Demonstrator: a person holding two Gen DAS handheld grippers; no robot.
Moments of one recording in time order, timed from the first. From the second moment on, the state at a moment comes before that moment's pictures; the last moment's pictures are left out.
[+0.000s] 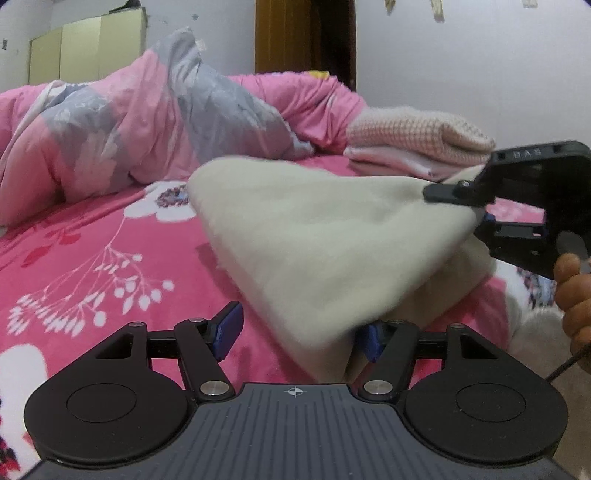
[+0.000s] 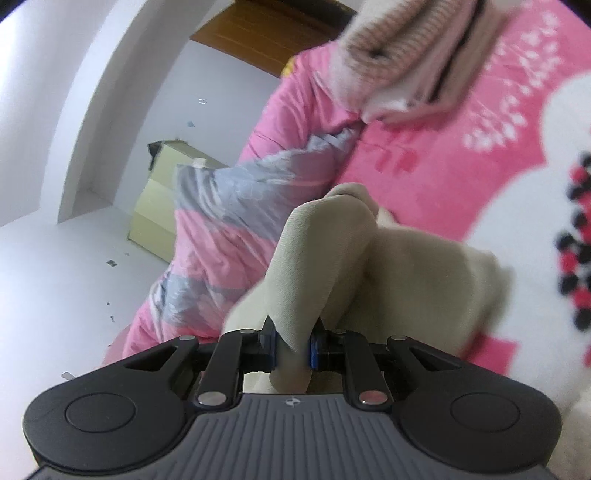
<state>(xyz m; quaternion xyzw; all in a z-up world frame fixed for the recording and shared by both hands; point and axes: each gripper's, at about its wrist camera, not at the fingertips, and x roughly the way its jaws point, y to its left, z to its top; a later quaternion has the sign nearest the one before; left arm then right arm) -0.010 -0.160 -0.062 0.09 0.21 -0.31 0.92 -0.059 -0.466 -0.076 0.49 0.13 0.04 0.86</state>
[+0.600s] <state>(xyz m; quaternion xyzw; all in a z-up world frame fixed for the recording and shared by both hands) -0.013 -0.168 -0.081 0.17 0.19 -0.23 0.94 -0.074 -0.466 -0.109 0.53 0.16 0.01 0.83</state>
